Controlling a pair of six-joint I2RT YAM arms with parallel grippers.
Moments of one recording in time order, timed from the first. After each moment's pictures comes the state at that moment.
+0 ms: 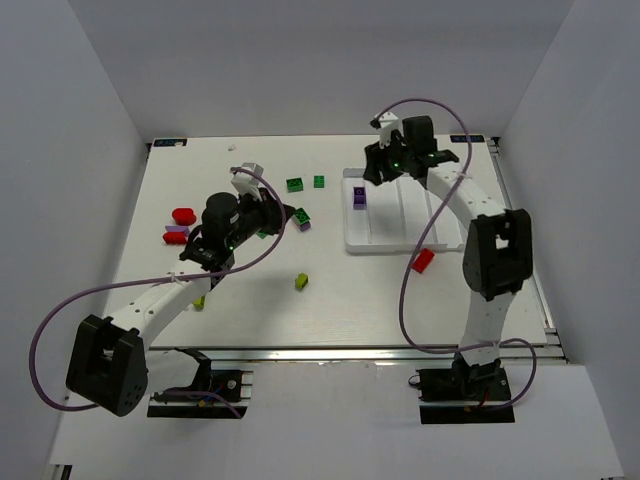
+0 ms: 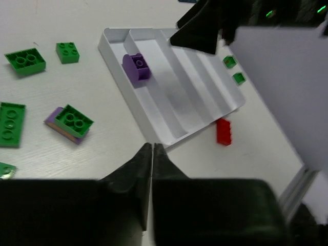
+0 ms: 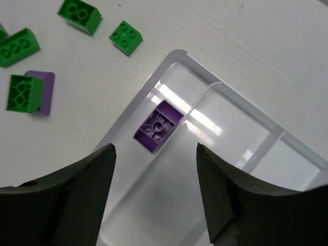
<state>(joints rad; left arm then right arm) -0.42 1.22 0.76 0.28 0.26 -0.45 0.31 2.02 1.68 -0.33 -0.36 -0.21</state>
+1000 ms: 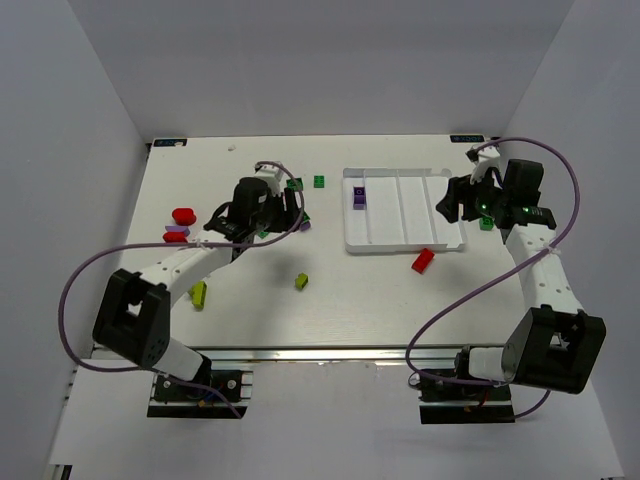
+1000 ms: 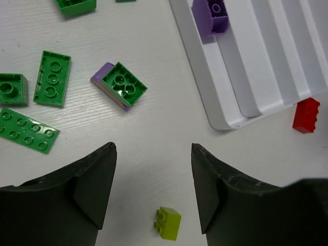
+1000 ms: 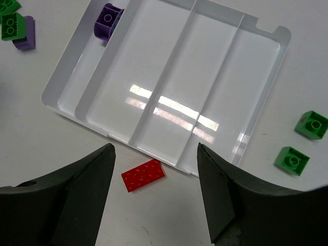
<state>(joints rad) -0.46 1.43 0.93 0.00 0.09 -0.33 -0.12 1.30 1.08 -0.41 -0.56 -0.26</state>
